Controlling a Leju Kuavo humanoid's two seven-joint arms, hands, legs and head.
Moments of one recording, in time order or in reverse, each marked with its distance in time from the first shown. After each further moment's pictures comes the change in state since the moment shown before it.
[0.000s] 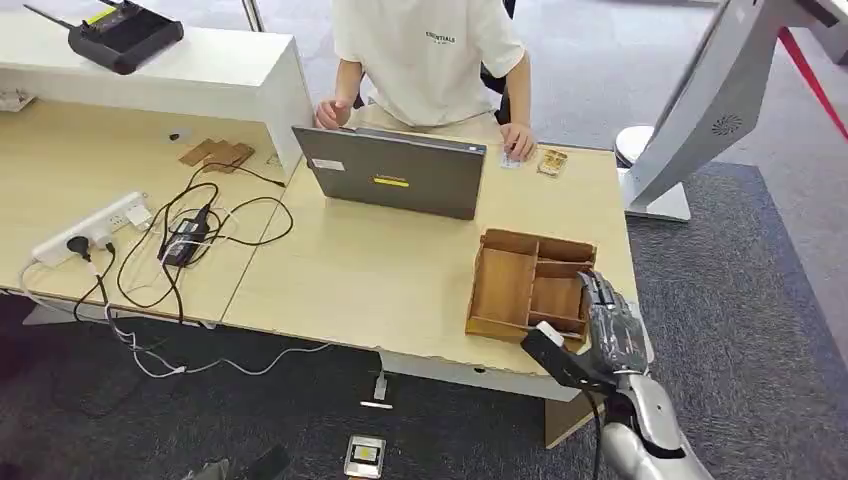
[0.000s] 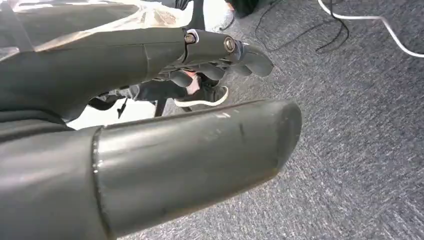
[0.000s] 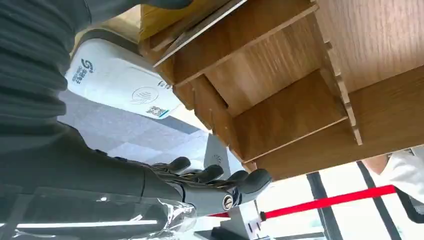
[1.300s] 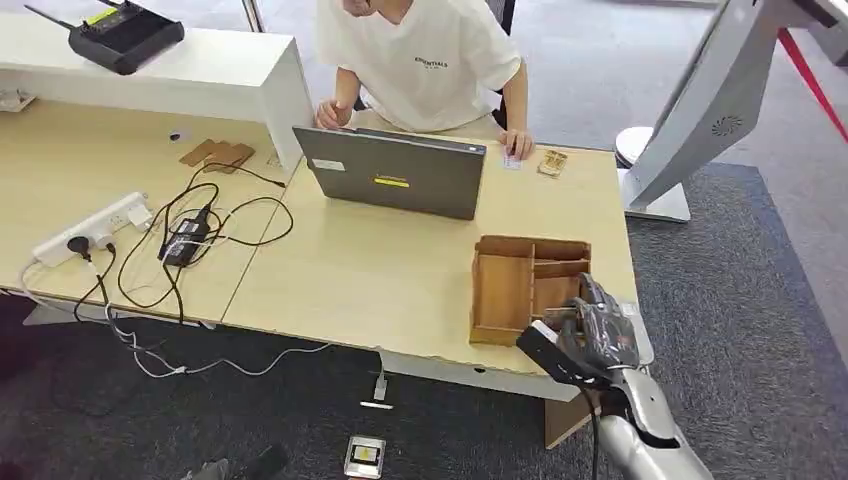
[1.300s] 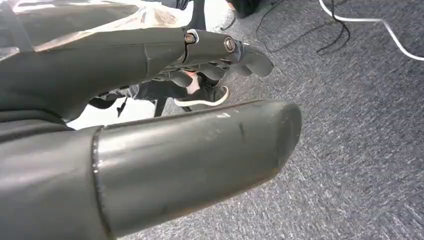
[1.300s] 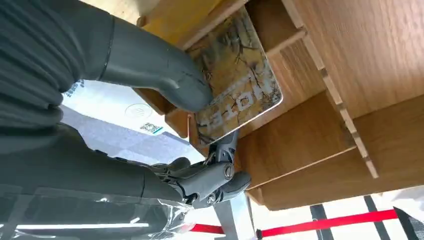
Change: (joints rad) left arm -0.001 0.003 -0.011 0.000 0.021 0.014 -0.005; right arm -0.054 0.005 0.044 0.092 -0.053 0.035 -0.016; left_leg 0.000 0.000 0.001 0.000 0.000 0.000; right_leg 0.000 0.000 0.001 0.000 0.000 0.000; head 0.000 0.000
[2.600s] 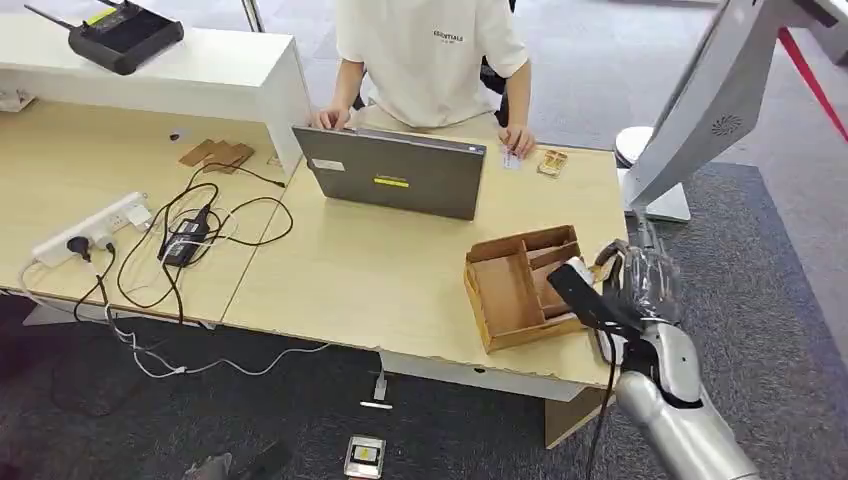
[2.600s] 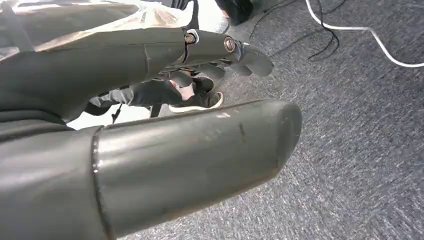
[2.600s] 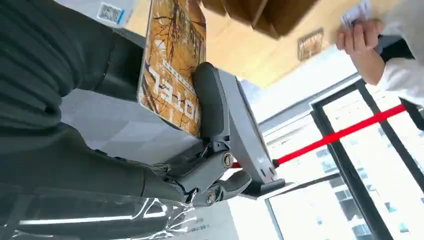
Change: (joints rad) left arm -0.017 0.000 -0.018 -0.004 -0.027 -0.007 0.000; right arm -0.109 -0.031 -0.051 -0.131 0.013 -0.101 0.125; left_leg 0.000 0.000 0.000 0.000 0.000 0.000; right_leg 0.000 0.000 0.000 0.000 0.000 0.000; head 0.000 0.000
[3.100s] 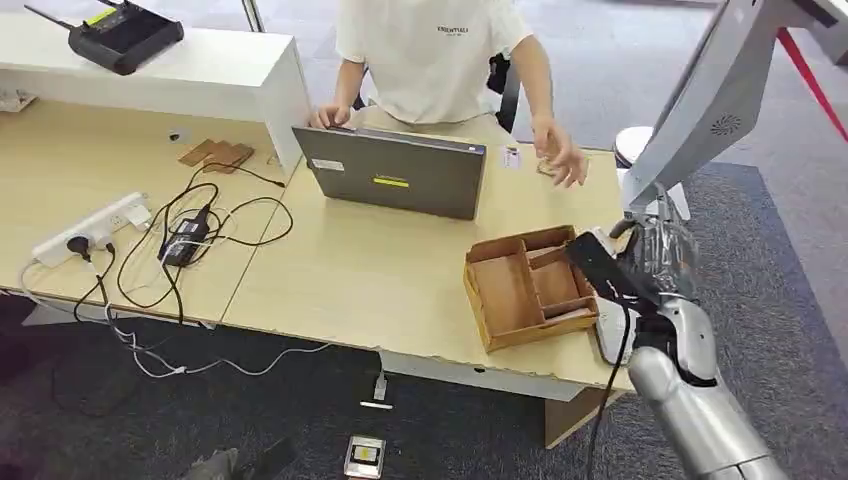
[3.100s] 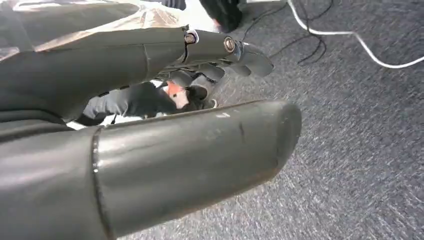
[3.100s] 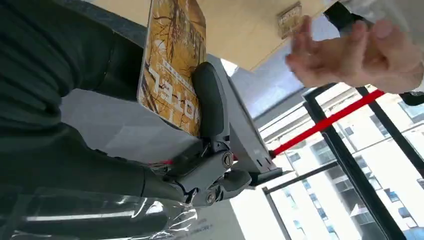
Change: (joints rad) left arm -0.025 -0.002 -0.013 -0.005 -0.049 -0.044 0.006; right arm -0.079 0.001 -0.029 -0.013 -0.058 0.040 -0.002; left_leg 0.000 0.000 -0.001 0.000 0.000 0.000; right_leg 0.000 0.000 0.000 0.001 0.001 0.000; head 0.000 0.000
